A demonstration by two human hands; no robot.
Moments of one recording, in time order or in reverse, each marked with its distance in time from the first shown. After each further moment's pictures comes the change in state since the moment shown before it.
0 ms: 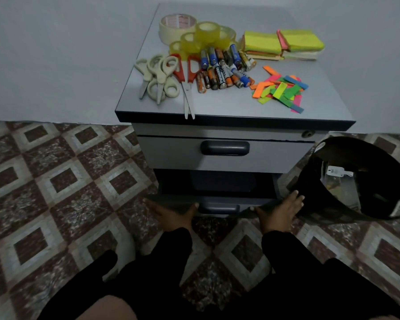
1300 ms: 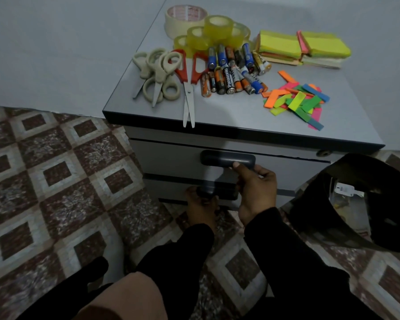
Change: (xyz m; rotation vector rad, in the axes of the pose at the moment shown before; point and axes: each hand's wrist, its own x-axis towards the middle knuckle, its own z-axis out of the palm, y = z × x) left_hand 0.004 0.039 0.078 -0.332 -0.211 -0.047; right_hand -0.011 -0.143 -0.002 1.019 -0.283 0.224
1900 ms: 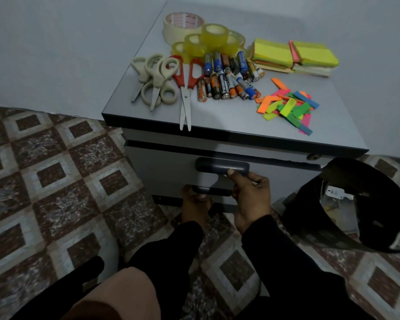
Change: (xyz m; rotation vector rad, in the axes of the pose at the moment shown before) left_hand 0.002 0.010 -0.004 0.027 -0.060 0.035; right_hand -0.001 0.005 -0.009 -0.082 -0.005 -0.002
